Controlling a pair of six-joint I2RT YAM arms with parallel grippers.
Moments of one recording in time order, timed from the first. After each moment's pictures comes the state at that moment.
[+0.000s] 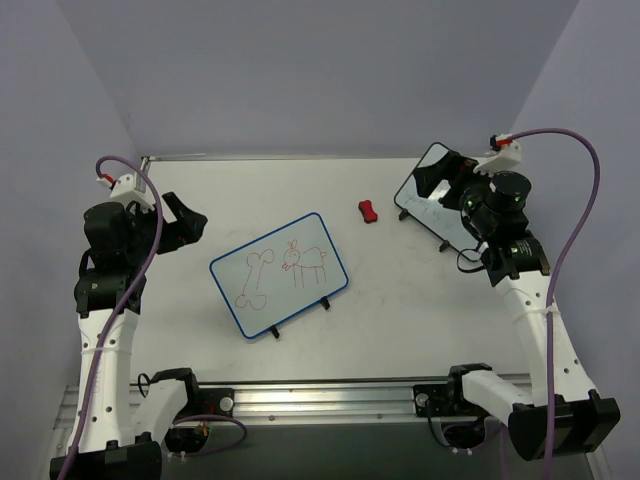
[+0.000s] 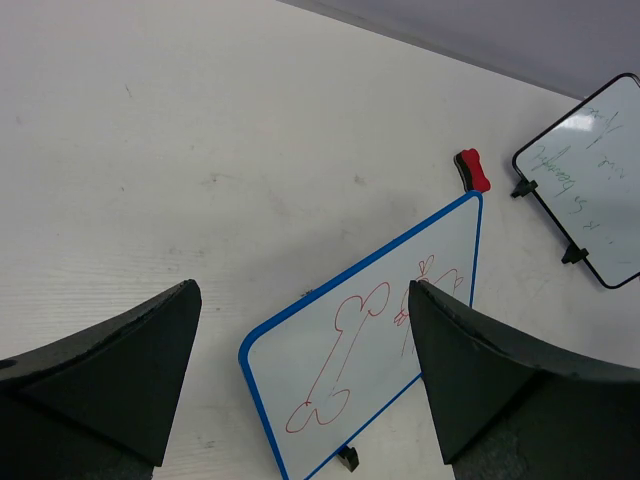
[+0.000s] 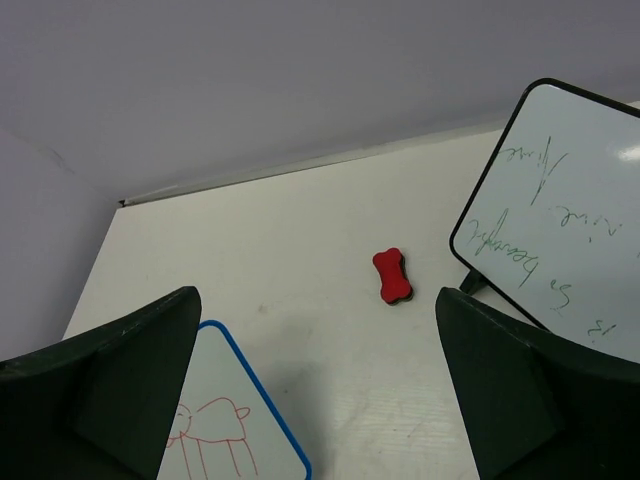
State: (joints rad) left arm 0.10 0.90 1.09 -0.56 0.30 -0.37; right arm 0.09 1.06 1.10 -0.18 -0.14 0.45
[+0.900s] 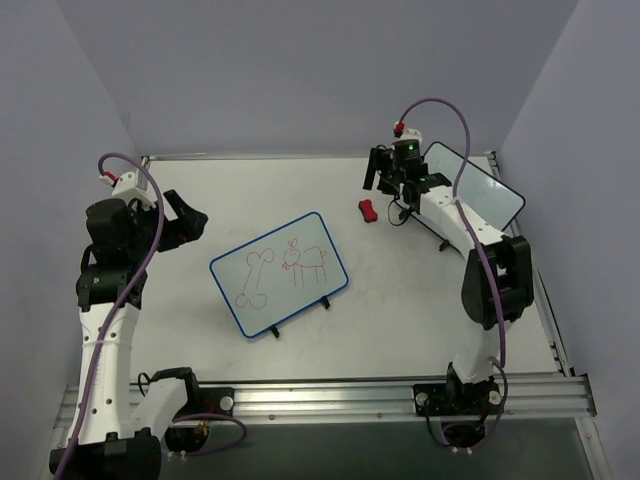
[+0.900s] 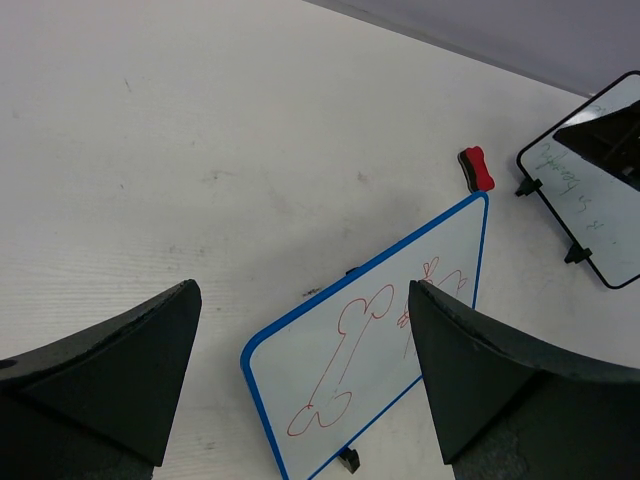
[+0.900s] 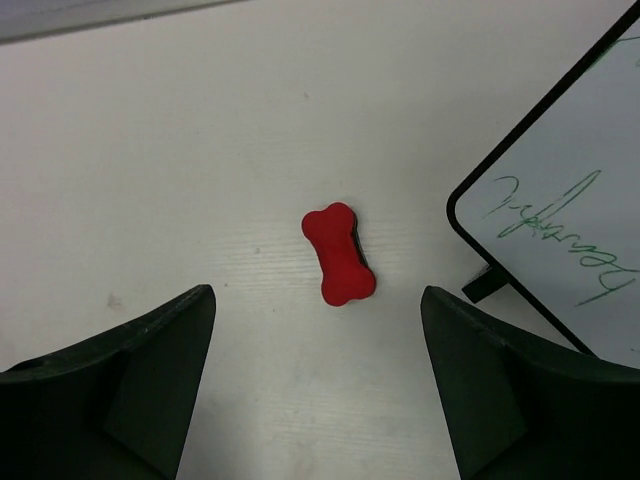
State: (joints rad) left arm 0.10 0.93 1.09 -0.55 0.30 -0.37; right arm 0.29 1.82 1.48 -0.26 0.12 0.35
